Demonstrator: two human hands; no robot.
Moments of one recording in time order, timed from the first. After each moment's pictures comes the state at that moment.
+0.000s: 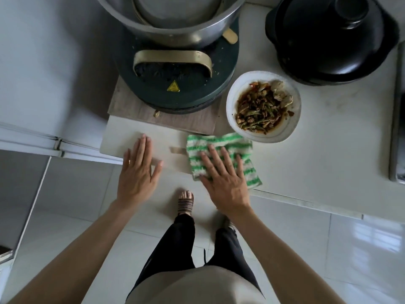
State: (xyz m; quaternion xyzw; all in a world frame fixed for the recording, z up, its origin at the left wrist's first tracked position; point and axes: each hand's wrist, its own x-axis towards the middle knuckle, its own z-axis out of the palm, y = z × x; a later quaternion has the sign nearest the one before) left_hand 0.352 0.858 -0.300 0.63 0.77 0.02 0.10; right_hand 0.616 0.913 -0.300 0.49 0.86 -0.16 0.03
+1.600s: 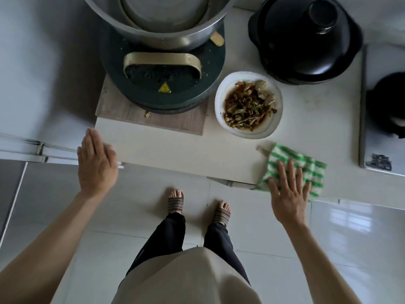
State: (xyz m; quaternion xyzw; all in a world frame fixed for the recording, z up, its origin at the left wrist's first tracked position) left_hand 0.285 0.872 -0.285 0.53 0.84 -0.05 0.12; right_hand 0.781 0.897 -0.276 0.74 0.65 -0.20 0.04
